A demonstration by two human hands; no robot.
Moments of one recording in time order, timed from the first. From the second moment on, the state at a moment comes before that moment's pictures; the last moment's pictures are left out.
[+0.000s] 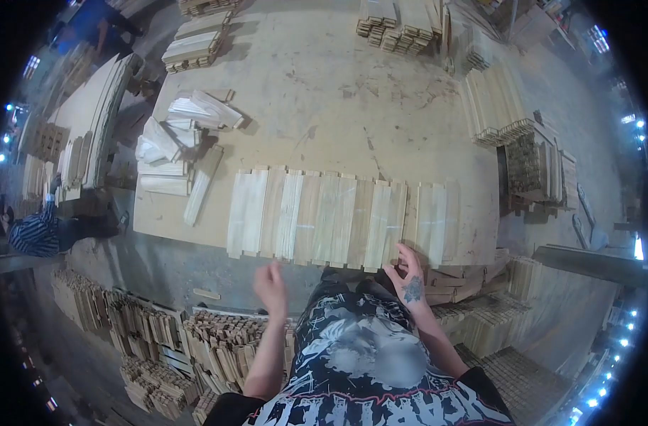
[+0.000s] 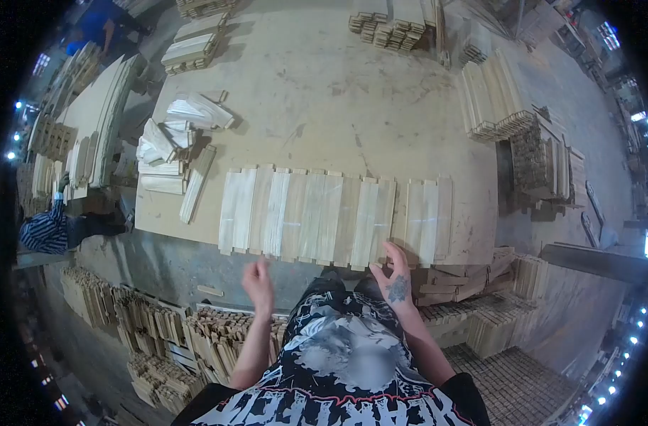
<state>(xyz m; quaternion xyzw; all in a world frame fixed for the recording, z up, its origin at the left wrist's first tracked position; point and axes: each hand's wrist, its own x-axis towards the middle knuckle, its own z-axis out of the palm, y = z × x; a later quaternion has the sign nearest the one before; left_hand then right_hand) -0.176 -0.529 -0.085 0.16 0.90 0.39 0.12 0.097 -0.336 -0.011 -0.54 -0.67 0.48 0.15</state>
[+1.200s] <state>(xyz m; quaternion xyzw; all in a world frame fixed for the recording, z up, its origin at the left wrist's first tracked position) -0.192 -0.539 -0.097 -0.08 0.70 0.57 0.43 0.107 -0.320 -0.016 -0.50 -0.71 0.48 0.14</state>
